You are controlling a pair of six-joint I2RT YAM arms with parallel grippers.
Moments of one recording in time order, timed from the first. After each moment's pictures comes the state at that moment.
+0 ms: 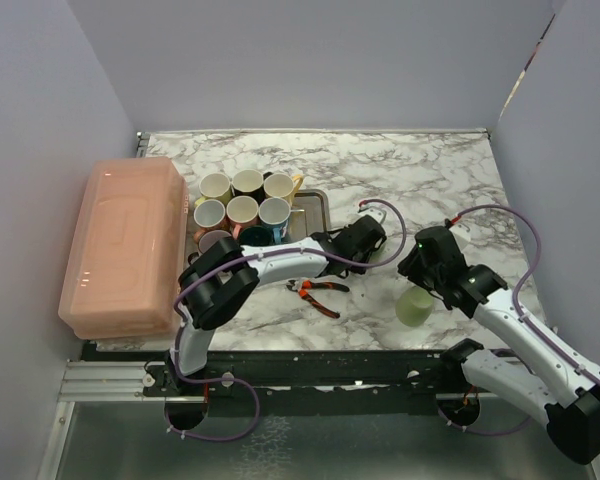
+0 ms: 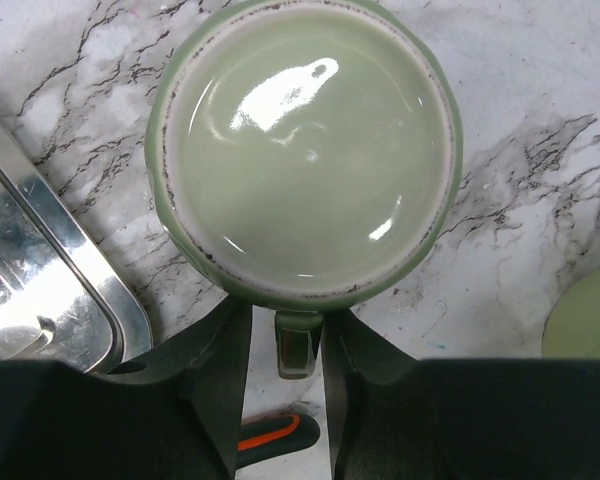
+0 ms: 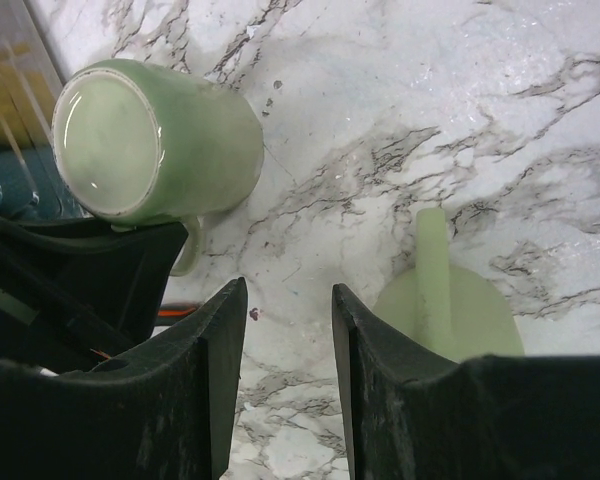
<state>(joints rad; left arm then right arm) -1.02 1.97 1.37 -0.23 -0.25 -0.43 0.50 0.88 0.67 -0.64 0.35 0.92</state>
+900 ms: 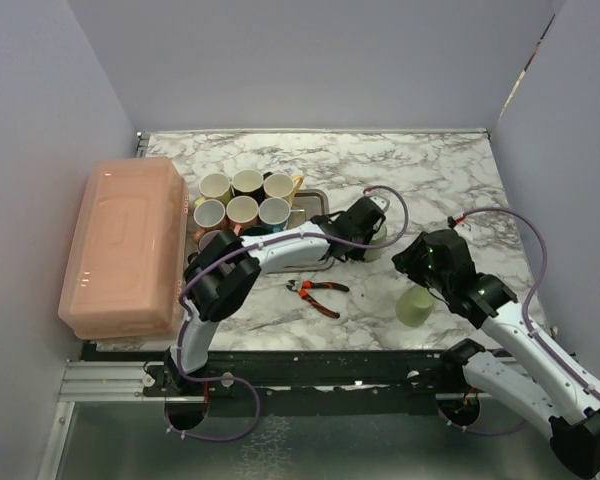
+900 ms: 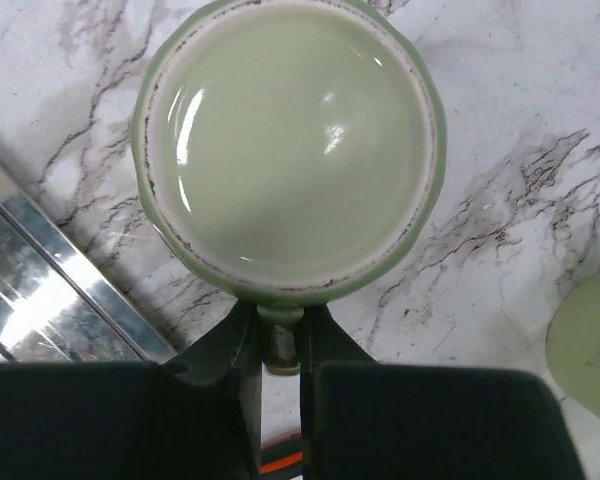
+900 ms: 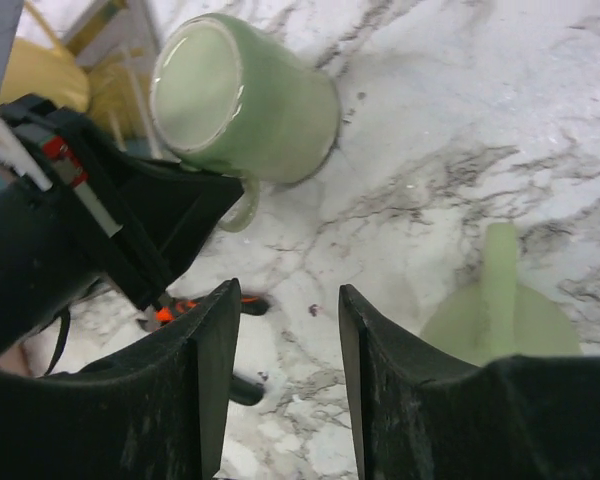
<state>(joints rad) -0.97 2.04 1.53 -0.34 -0.17 -0.33 0.50 0.79 0.64 -0.57 0.29 0.89</state>
